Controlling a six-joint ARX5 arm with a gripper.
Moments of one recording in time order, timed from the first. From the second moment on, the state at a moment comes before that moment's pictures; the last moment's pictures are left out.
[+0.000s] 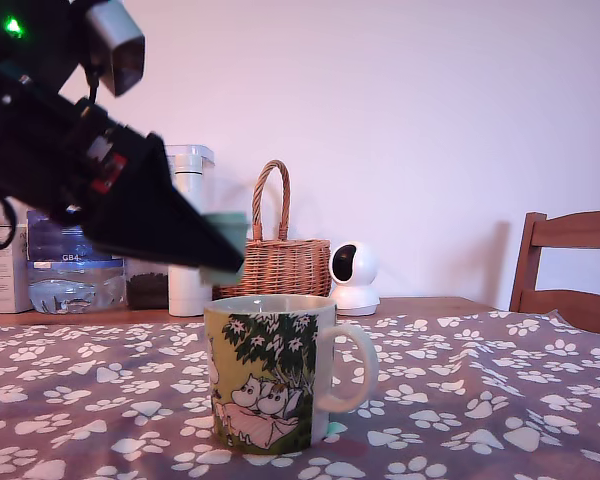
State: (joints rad) arm -0.57 1.31 0.54 0.11 0.56 0.26
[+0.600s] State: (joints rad) arm -0.63 1.30 0.63 -0.06 0.40 0.26
